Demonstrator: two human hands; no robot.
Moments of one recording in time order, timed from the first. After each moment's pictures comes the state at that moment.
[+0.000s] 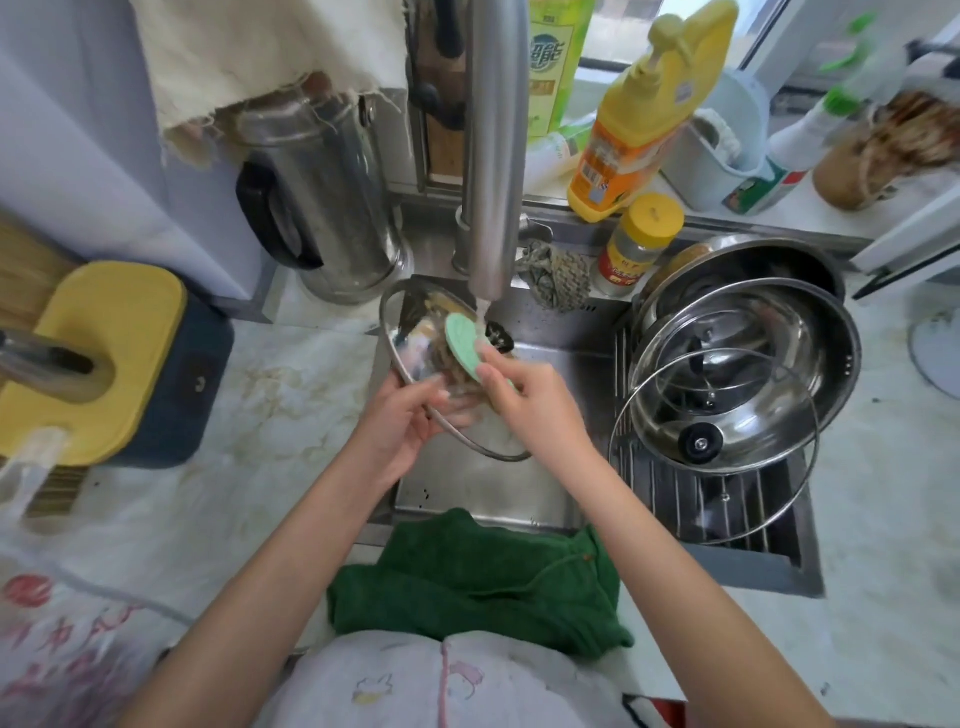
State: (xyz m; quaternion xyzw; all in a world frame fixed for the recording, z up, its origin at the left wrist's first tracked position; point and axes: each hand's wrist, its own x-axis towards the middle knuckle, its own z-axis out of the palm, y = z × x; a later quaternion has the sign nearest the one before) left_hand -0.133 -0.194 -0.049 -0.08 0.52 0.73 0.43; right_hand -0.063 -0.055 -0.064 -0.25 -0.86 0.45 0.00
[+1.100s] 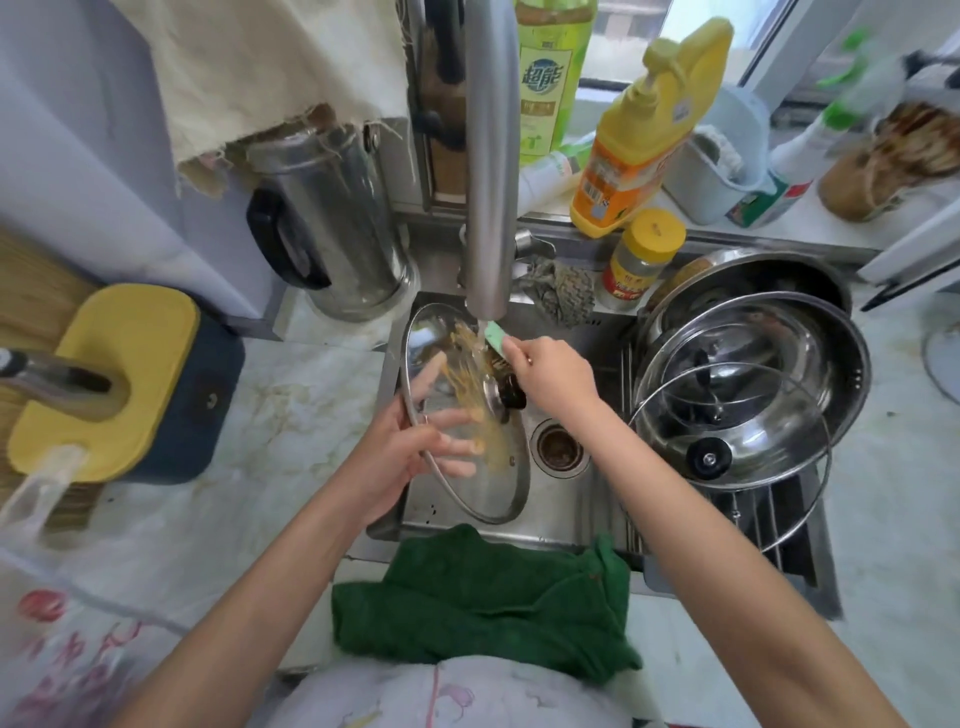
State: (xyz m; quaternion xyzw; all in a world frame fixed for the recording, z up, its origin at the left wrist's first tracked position) left_hand -0.129 -0.213 -0.047 0.04 0.60 0.64 0.48; right_hand -0.105 -0.014 -0.072 -0.26 -0.93 0.24 -0.09
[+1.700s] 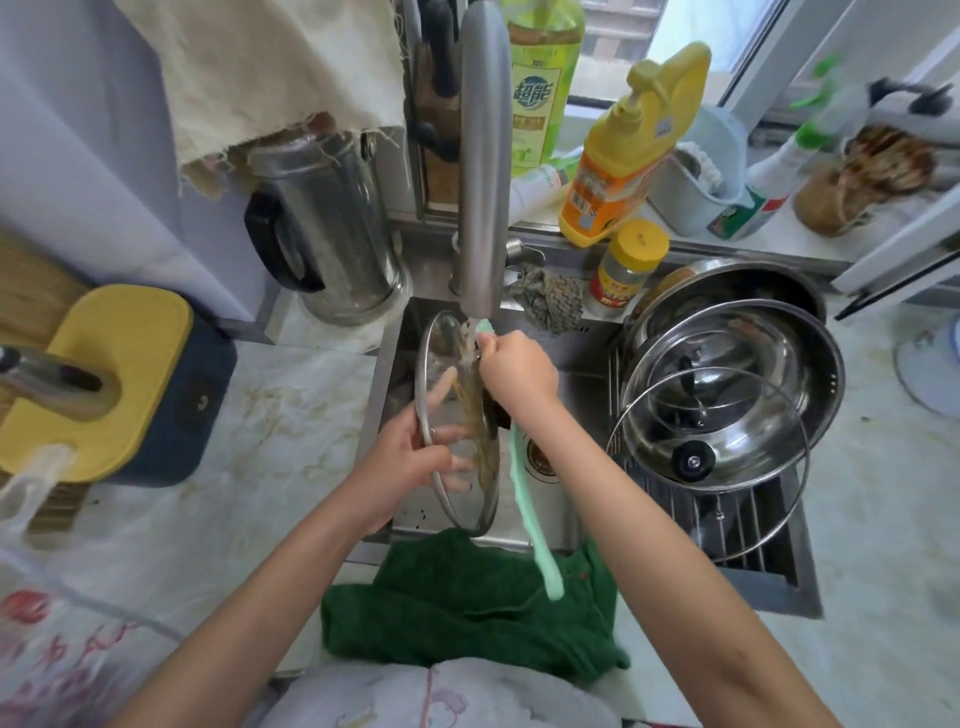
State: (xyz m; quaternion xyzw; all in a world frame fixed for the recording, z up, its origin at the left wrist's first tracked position) left_hand -0.113 -0.210 -0.040 0.07 0.66 0.60 0.45; right_hand -0.120 -0.046 -0.052 -0.37 -0.86 0.34 -0.07
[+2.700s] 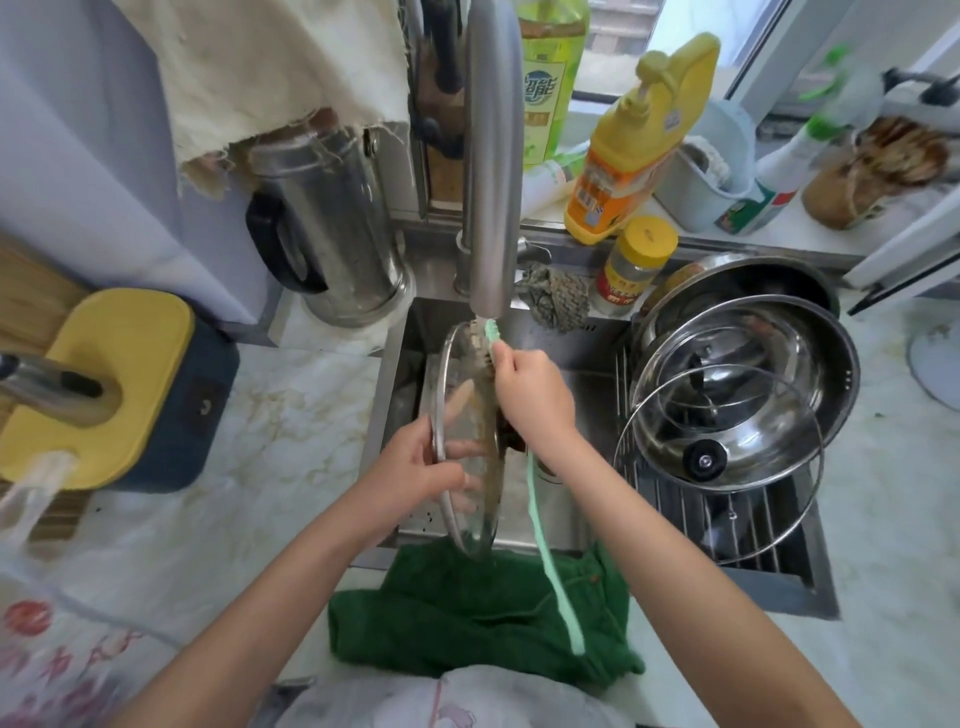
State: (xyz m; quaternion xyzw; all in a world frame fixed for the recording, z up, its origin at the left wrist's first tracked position) left_hand -0.109 -0.214 -0.031 0.12 0.67 0.56 0.48; right_hand -0.094 -0.058 -0.047 -0.35 -0.85 0.40 -0.01
